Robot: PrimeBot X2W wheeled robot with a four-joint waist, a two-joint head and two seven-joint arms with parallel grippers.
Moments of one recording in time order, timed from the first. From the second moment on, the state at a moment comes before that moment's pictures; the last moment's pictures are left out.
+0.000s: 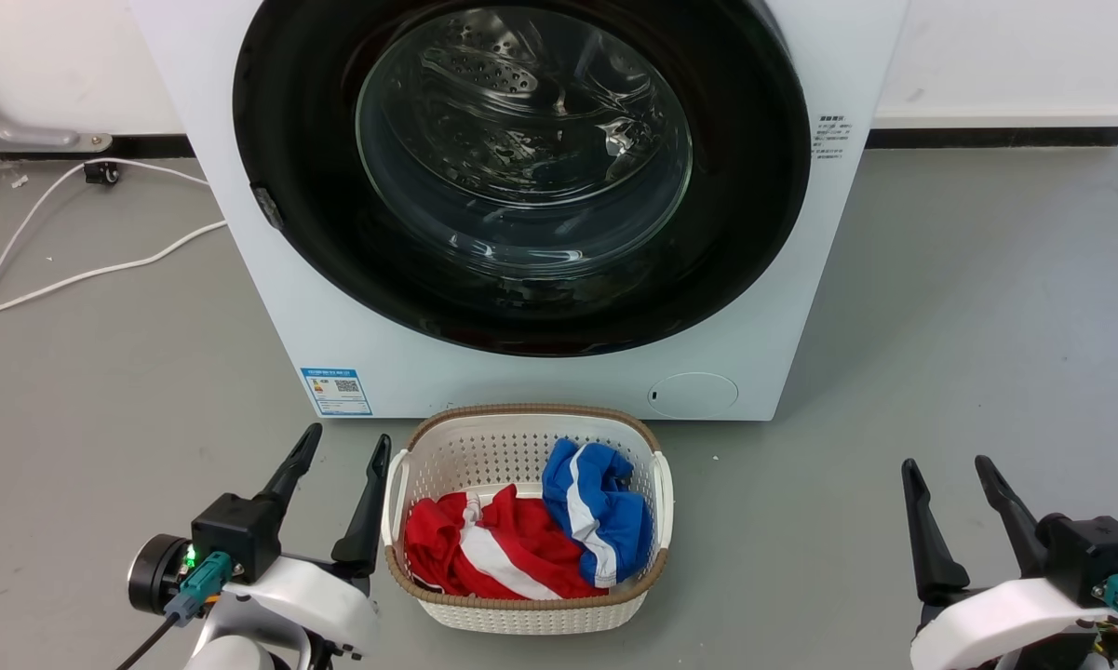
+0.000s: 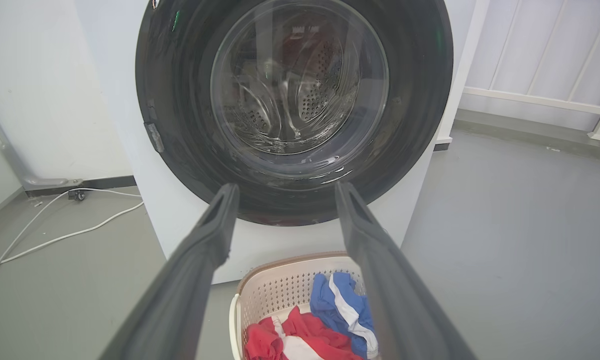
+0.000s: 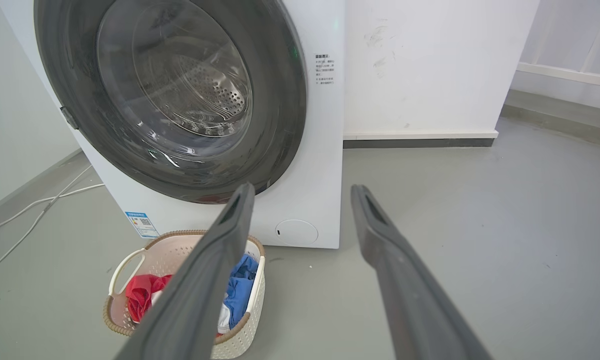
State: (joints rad) left arm -0.13 0.23 -0.18 0.28 -0.26 -0.12 -0.26; right arm 0.06 -0.05 -0.06 0.02 0.12 0.13 -0.04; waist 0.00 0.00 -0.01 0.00
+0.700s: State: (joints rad) left arm -0.13 0.23 -0.17 0.29 -0.28 -0.12 -0.26; right arm 0.04 -0.05 -0.03 0.06 0.67 0.13 -0.03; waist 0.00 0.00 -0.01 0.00
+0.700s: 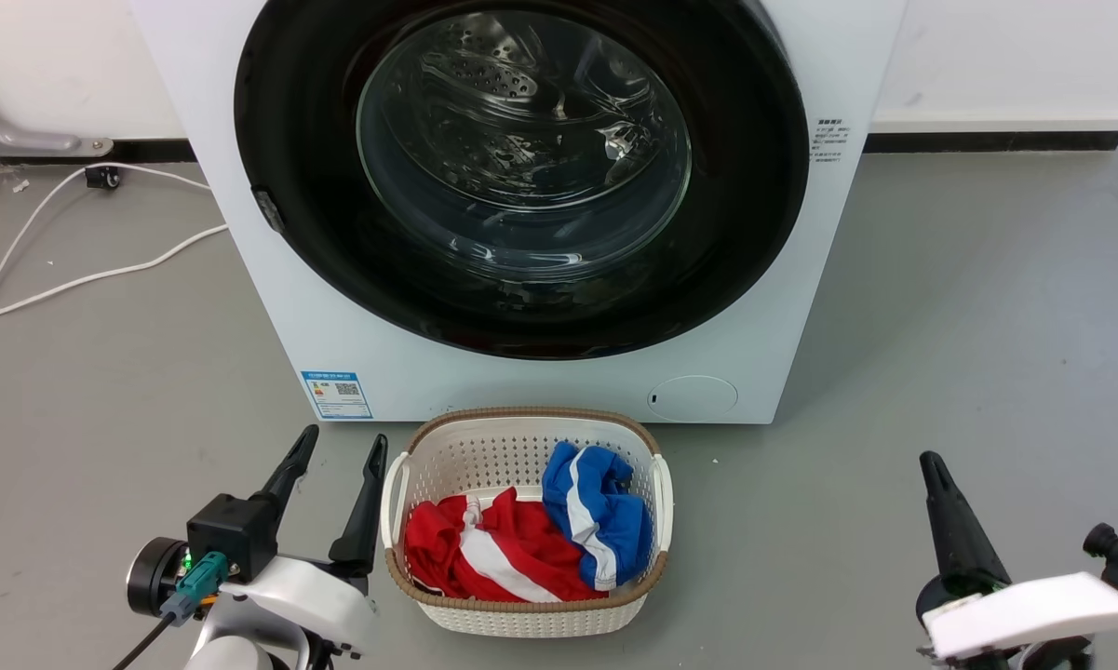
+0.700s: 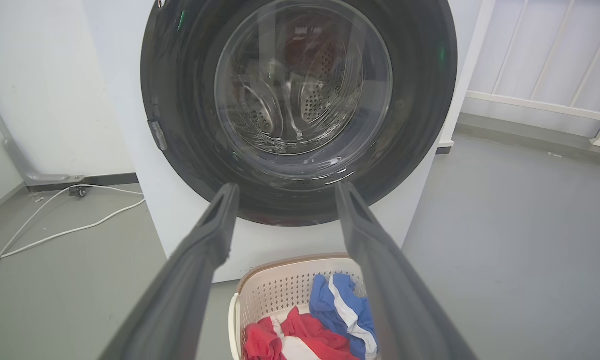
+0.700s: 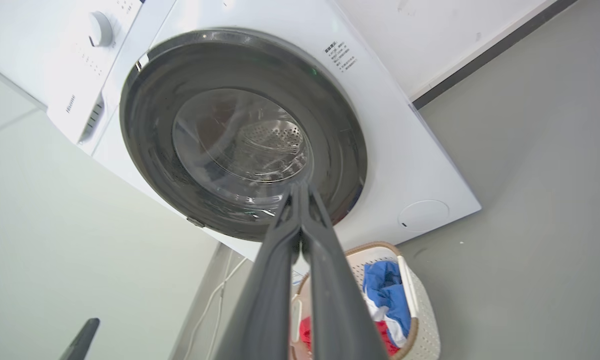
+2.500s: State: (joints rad) left arm -0.38 0.20 -0.18 0.10 -0.31 -0.13 -0.26; right arm -1.34 -0.44 0.18 0.98 1.53 0.13 0.47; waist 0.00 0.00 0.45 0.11
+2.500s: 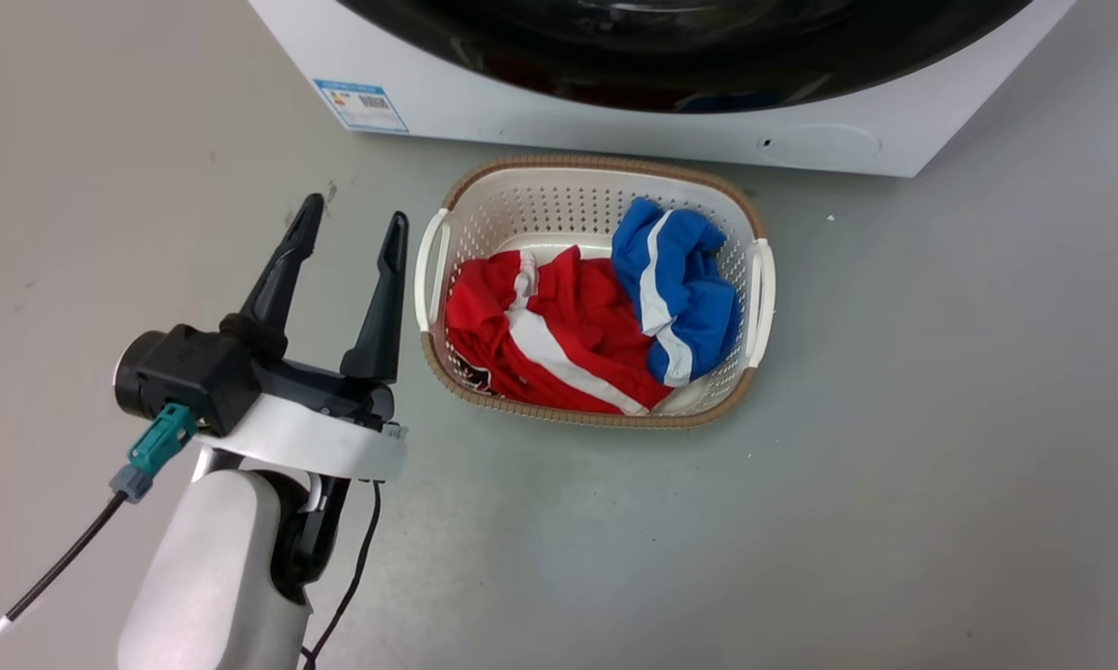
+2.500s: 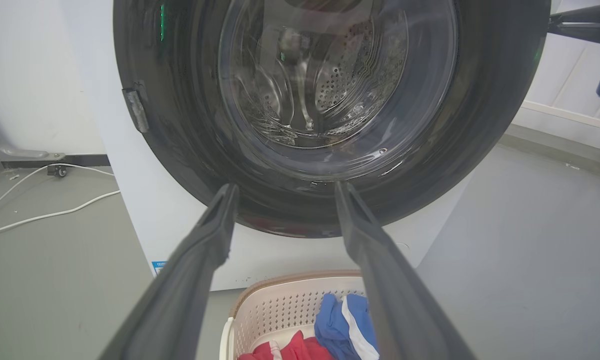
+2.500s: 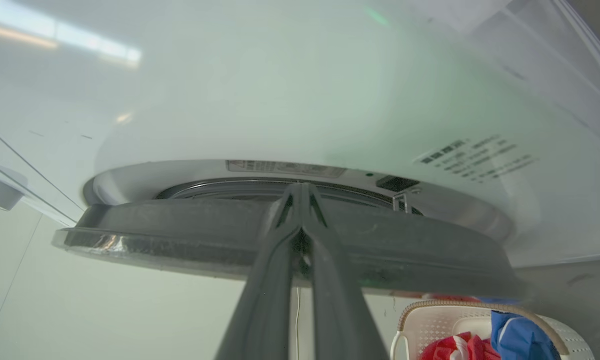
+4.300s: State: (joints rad) left arm -0.20 0.20 -0.22 0.21 -0.31 -0.13 -0.26; right arm -0.89 -0.26 0.37 0.82 1.46 0.13 0.92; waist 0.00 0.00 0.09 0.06
